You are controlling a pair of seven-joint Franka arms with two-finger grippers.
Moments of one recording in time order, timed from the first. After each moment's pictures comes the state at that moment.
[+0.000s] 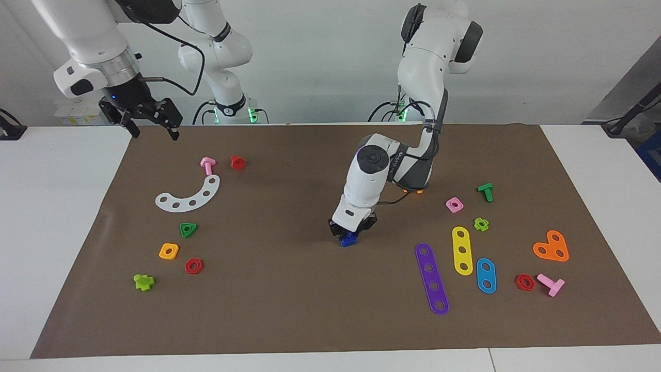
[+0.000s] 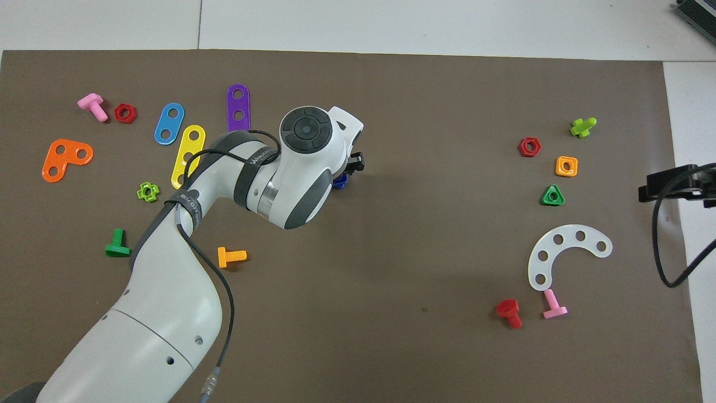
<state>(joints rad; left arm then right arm) -0.47 0.62 -0.13 -1.49 0.05 2.18 -0.74 0.21 -0.05 -0.27 -1.60 0.01 1.53 0.03</state>
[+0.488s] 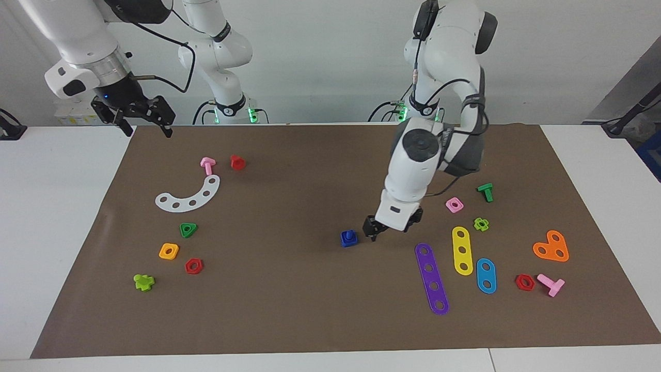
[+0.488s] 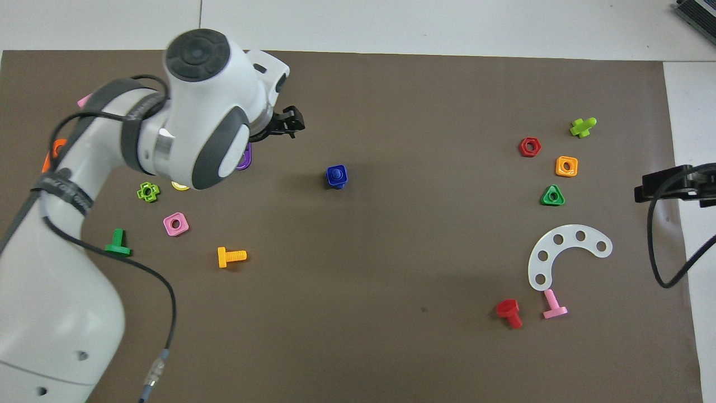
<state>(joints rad) -0.29 0.47 -0.11 -1.38 0.03 1.90 -0.59 0.21 -0.05 -0.27 -1.60 0.01 1.53 0.03</state>
